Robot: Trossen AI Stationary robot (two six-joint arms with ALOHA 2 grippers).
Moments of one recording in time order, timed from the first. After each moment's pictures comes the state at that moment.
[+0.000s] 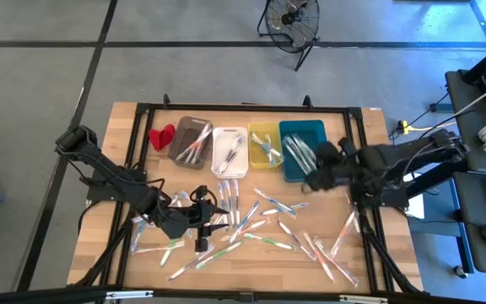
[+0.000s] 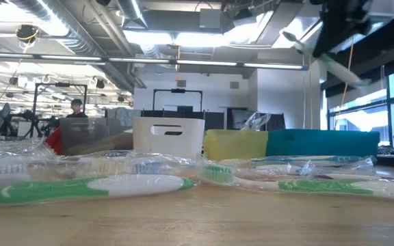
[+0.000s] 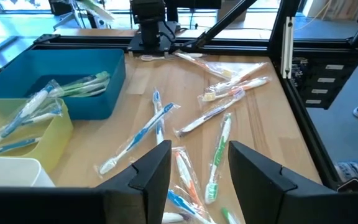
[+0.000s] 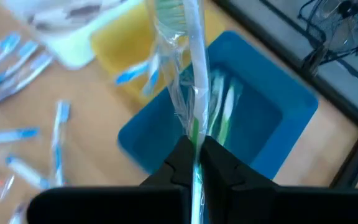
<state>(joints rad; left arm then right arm) -0.60 1.40 0.95 -0.06 -0.64 -0.34 0.28 1.16 1.12 -1.22 0.65 0.90</state>
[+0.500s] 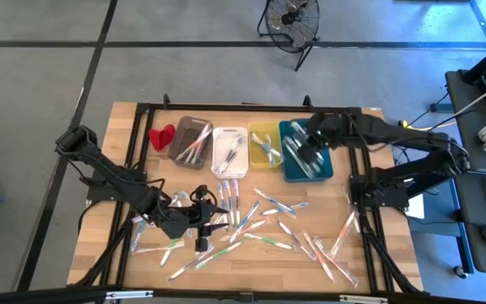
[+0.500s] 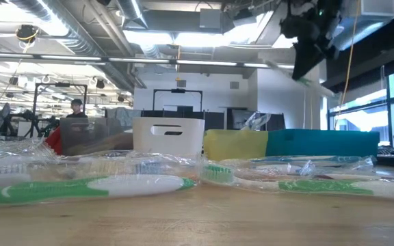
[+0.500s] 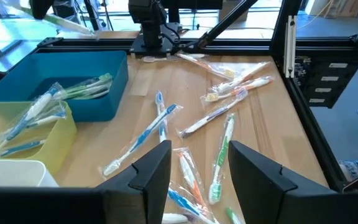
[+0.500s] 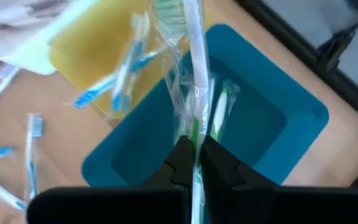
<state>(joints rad) -0.60 1.40 0.95 -0.06 -0.65 -0.32 -0.25 1.20 1.12 -1.03 0.26 0.44</state>
